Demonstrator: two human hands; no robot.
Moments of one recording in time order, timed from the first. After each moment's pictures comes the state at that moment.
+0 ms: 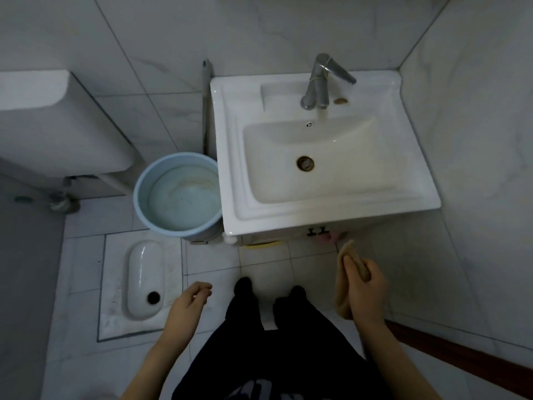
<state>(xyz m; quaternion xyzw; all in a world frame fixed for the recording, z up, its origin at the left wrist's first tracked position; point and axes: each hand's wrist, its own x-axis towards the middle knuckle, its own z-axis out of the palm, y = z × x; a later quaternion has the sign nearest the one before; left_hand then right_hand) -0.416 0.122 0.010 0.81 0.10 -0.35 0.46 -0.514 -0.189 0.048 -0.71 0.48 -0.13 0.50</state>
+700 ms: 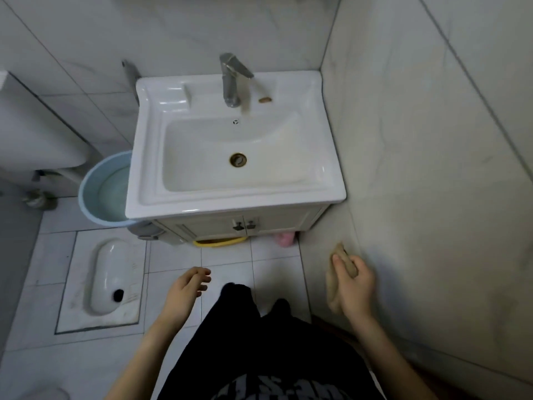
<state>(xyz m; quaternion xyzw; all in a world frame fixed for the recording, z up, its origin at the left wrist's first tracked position) -0.537 -0.121 0.024 0.78 0.14 -0.32 0.51 -0.645 -0.431 0.025 -0.70 0.46 -0.15 0.52</state>
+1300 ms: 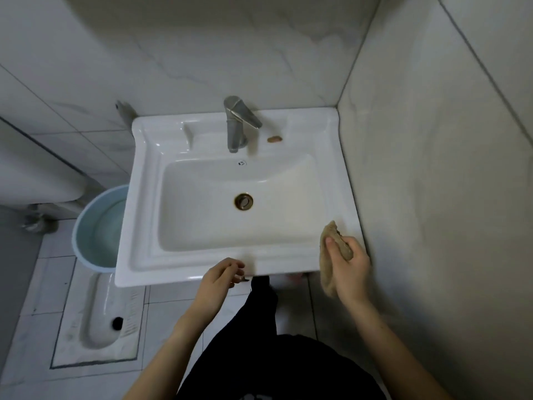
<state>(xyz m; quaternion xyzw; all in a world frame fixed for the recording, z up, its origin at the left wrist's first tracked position) -0.379 -0.226 0.028 0.76 0.08 -0.33 0.55 -0.441 -0.477 0.034 -0.72 0.40 -0.15 0.54</state>
